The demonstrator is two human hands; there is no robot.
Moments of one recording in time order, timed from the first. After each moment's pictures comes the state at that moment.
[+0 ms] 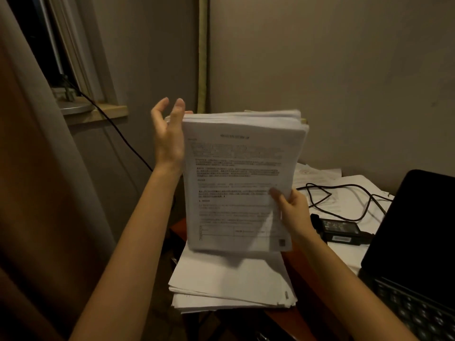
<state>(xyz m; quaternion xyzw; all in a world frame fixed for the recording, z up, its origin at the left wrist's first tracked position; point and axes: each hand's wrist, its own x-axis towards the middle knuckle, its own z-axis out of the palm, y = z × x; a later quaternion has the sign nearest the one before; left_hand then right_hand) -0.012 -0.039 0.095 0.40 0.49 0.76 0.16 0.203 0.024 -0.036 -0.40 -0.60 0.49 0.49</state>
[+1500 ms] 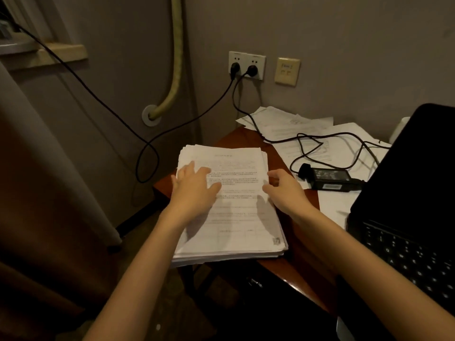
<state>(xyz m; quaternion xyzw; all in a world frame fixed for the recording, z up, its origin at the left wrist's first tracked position) 0.026 -0.052 -0.066 0.58 0.77 0.20 0.14 0.218 0.001 -0.073 -0.60 -0.68 0.34 0.25</state>
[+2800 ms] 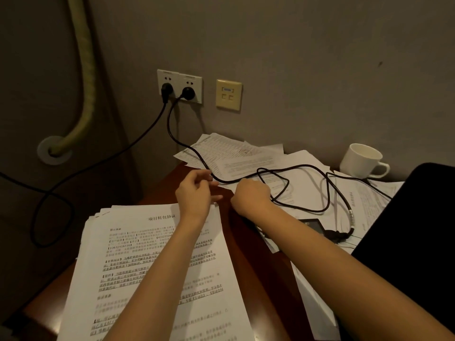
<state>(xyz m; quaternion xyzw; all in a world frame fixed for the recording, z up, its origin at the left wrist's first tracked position) 0.106 0.158 -0.095 0.41 0.55 0.63 0.37 0.213 0.183 -0.071 -0.73 -0.68 0.04 -0.05</state>
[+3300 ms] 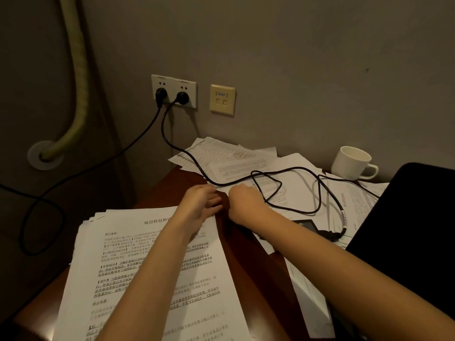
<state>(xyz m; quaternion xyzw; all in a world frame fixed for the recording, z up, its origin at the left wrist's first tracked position) 0.104 0.162 -0.087 0.29 0.48 0.50 0.66 0.217 0.162 -0.063 -0.65 -0.76 0.02 -0.05</state>
